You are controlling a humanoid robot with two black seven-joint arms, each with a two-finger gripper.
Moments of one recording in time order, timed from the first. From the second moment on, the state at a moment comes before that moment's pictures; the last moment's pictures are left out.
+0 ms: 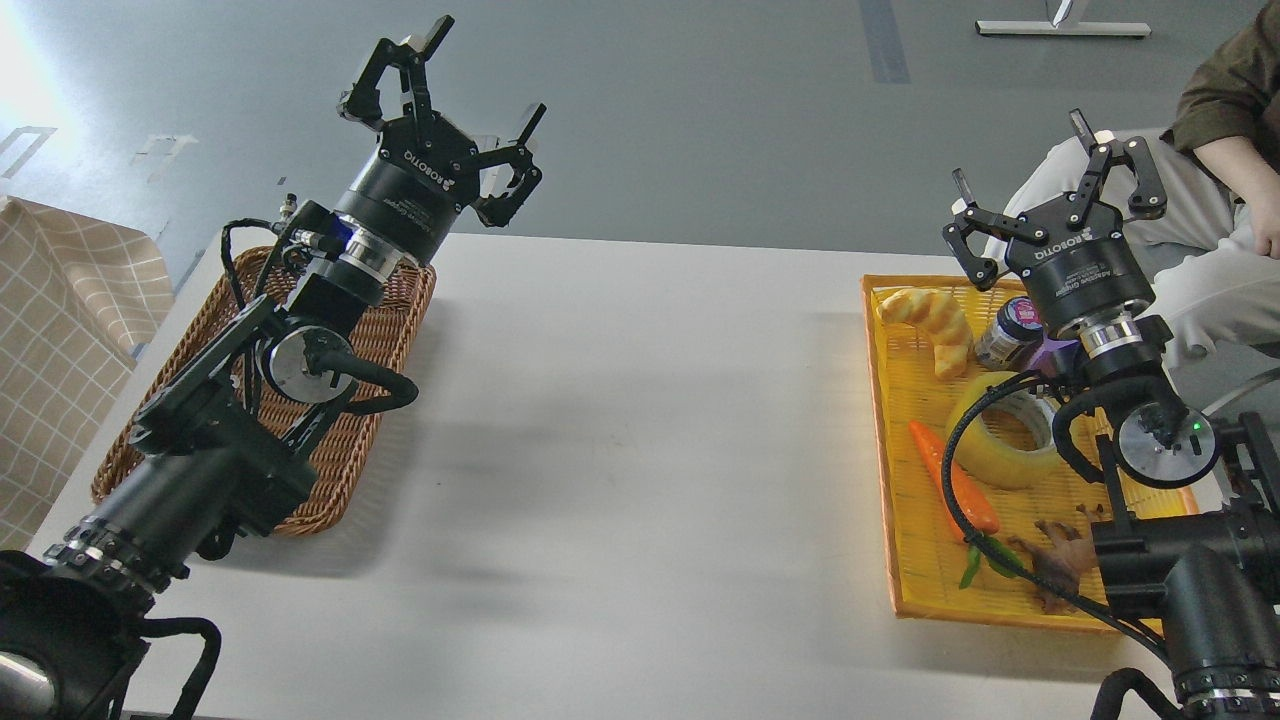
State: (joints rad) left arm -0.60 0.24 -1.07 -1.04 0.26 -0.49 -0.30; right arm 0.45 0.00 1.68 1.00 -0.36 0.49 -0.16
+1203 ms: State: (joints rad) left arm -0.60 0.23 -1.06 -1.04 0.26 -0.49 -0.30; right arm 0.45 0.00 1.69 1.01 -0.36 0.49 -0.16
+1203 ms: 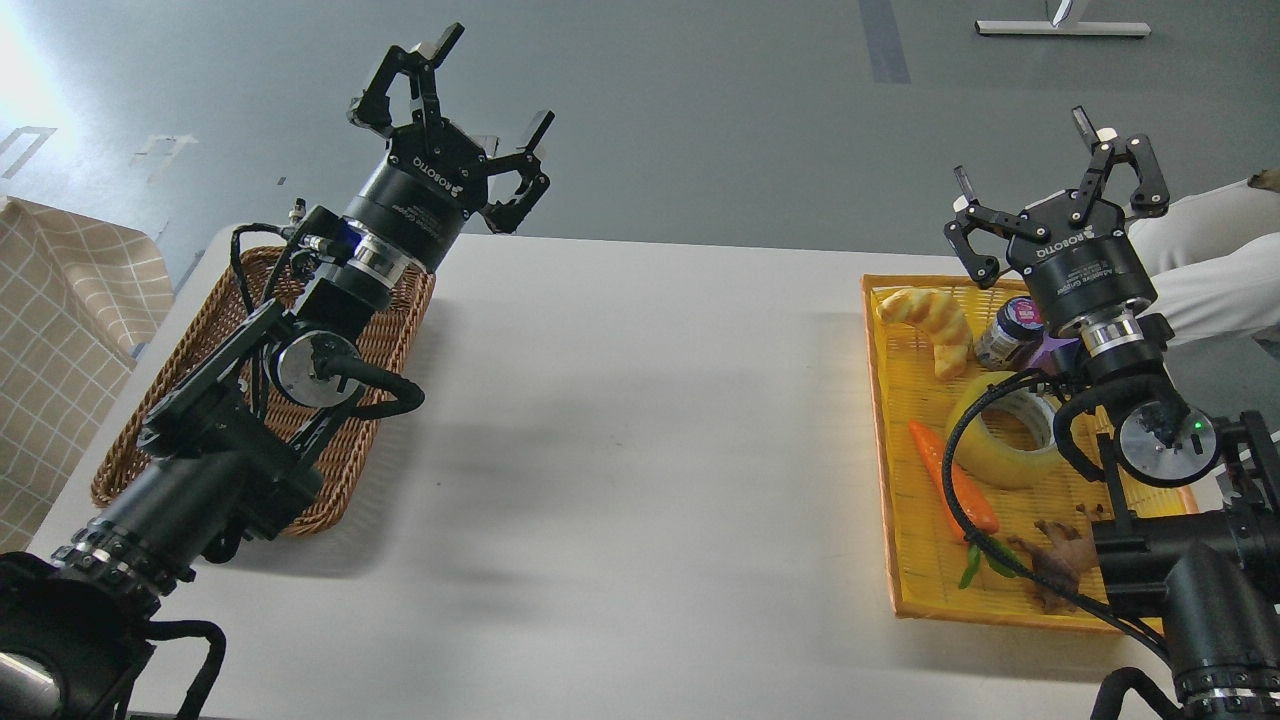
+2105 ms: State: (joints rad) left arm -0.60 0.23 -1.06 -1.04 0.26 -0.49 -0.30; right arm 0.46 0.00 1.69 1.01 -0.36 0.49 -0.16
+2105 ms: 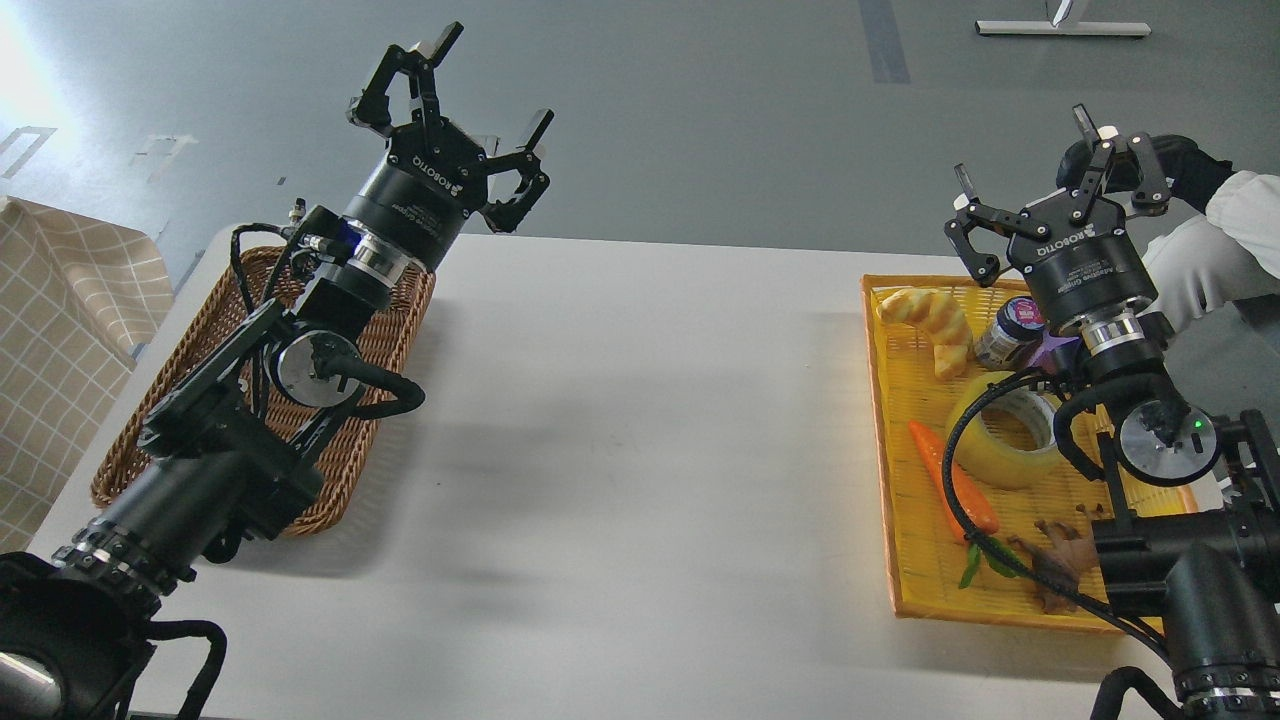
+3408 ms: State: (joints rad) left arm -0.60 0.23 -1.06 -1.04 0.26 -0.49 -0.30; right arm 0.47 -0.03 1.64 1.01 -0.38 0.49 -0.16
